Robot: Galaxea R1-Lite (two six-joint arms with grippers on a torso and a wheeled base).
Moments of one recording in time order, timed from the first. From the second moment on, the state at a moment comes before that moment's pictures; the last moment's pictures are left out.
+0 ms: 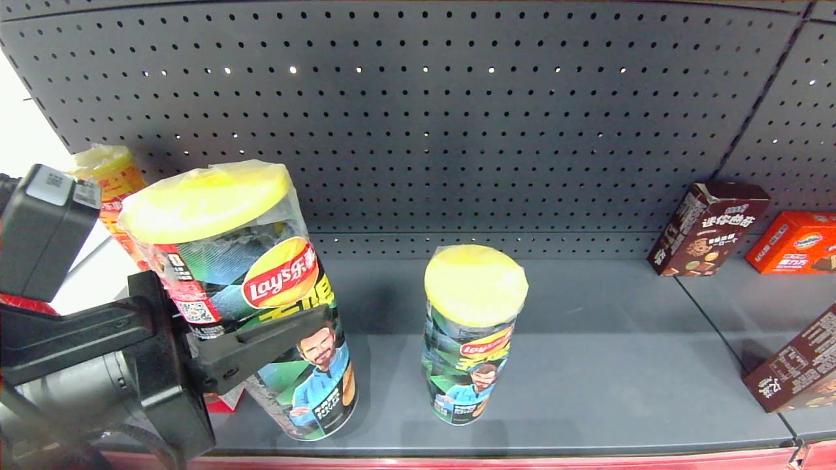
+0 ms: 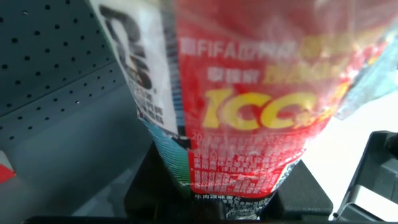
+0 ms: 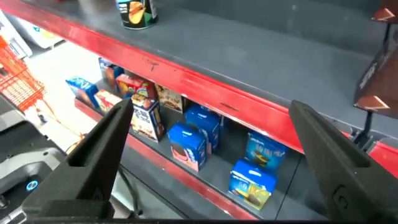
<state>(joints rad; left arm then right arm) -0.60 1.16 -0.55 -0.56 -0.25 0.03 0.57 0.01 -0.04 0.05 0.03 -0.04</state>
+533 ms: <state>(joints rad) -0.61 1.15 -0.55 -0.55 -0.25 0.09 0.57 0.00 -0.03 0.00 -0.05 -0.03</state>
